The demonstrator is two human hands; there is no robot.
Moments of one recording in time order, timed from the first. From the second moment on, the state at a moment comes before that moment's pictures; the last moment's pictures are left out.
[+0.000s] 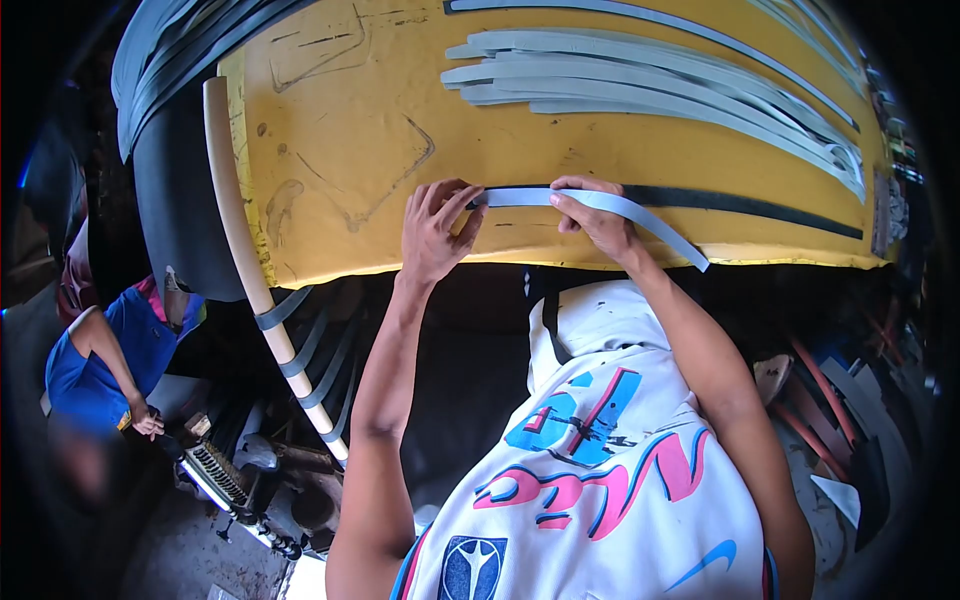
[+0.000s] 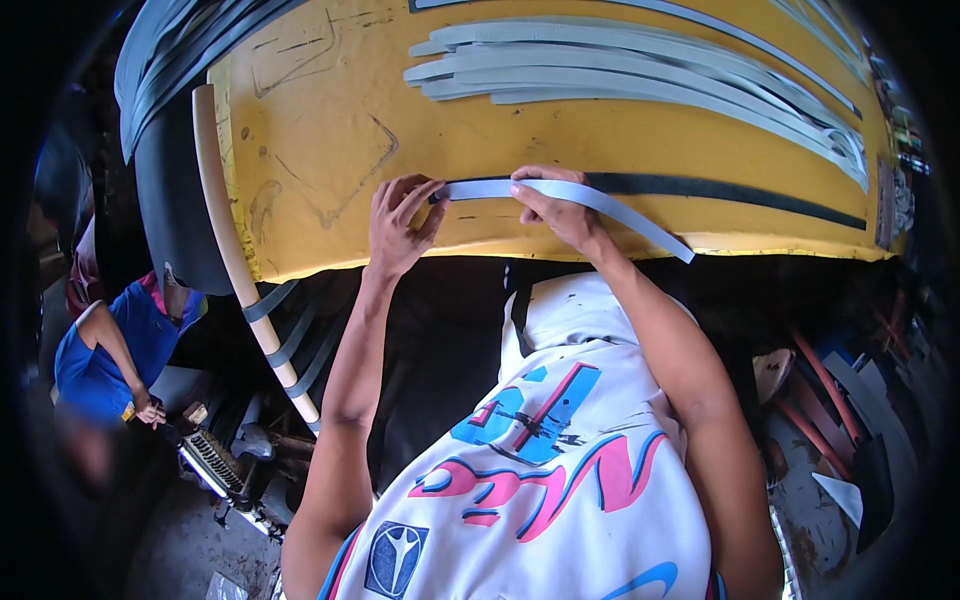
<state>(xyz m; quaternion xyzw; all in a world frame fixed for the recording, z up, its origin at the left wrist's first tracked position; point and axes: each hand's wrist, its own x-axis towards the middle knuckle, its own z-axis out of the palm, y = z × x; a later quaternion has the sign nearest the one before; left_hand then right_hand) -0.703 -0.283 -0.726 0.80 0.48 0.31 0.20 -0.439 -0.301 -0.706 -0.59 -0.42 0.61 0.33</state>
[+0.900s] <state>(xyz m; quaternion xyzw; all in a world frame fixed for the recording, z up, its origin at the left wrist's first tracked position) -0.701 -0.285 -0.729 0.80 0.48 0.33 0.17 -0.440 -0.301 -0.706 -0.59 -0.41 0.61 0.32</state>
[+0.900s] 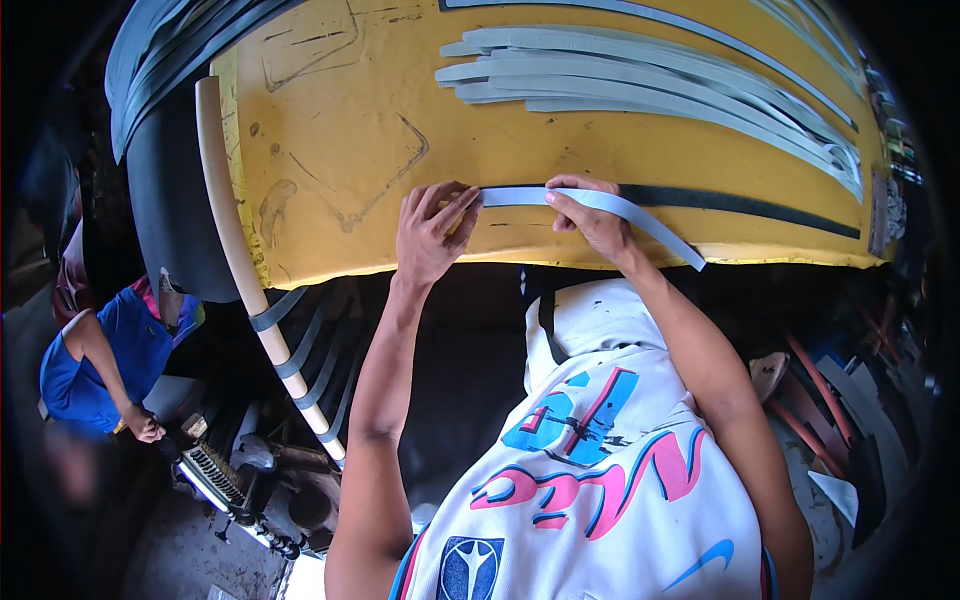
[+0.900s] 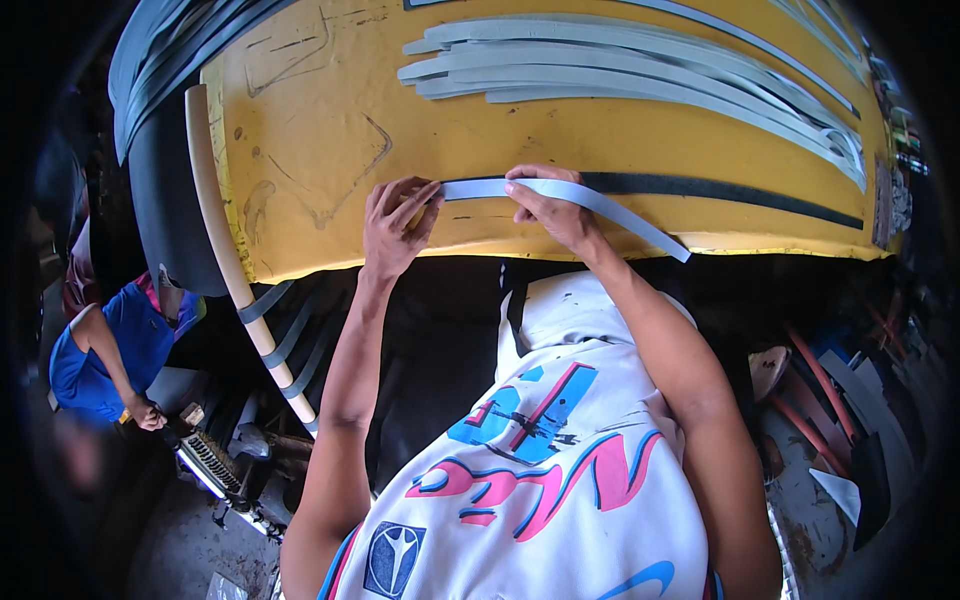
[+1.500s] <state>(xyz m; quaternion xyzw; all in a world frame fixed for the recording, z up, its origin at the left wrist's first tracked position) -0.699 -0.286 -0.730 0.81 0.47 0.33 0.13 -0.404 -0.319 -0.698 -0.55 -0.14 0.70 0.44</state>
